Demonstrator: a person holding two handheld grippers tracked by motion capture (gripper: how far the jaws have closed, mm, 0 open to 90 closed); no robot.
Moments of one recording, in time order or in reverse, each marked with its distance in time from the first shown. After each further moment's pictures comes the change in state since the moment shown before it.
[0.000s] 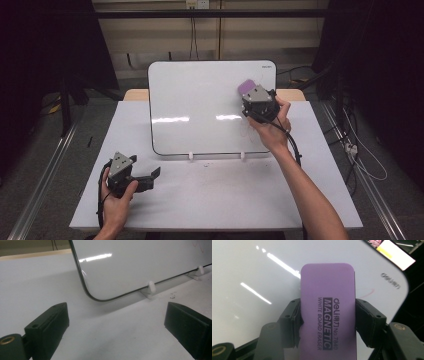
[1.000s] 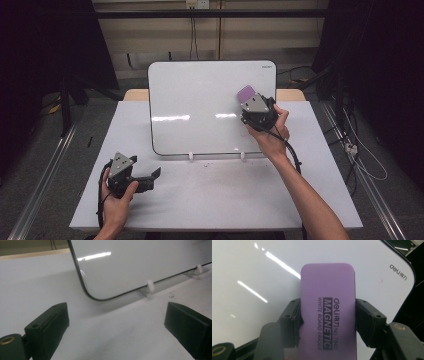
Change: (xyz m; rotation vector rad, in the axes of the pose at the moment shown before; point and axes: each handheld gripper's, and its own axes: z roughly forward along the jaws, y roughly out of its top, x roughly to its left) left arm -0.001 0.000 0.001 0.005 -0.007 0.000; right arm 0.021 -0.016 -0.011 -0.011 -0.014 -0.027
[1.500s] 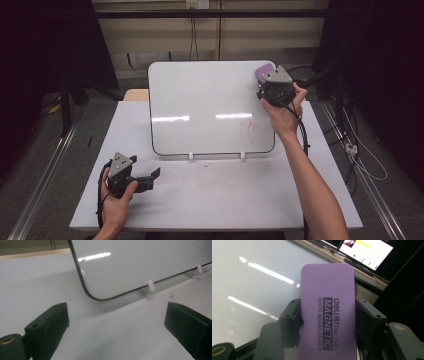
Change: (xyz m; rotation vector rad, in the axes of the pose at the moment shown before) left arm 0.001 0.000 -0.001 -0.001 -0.007 0.001; right arm -0.072 0.020 0.022 0.017 -0.093 0.173
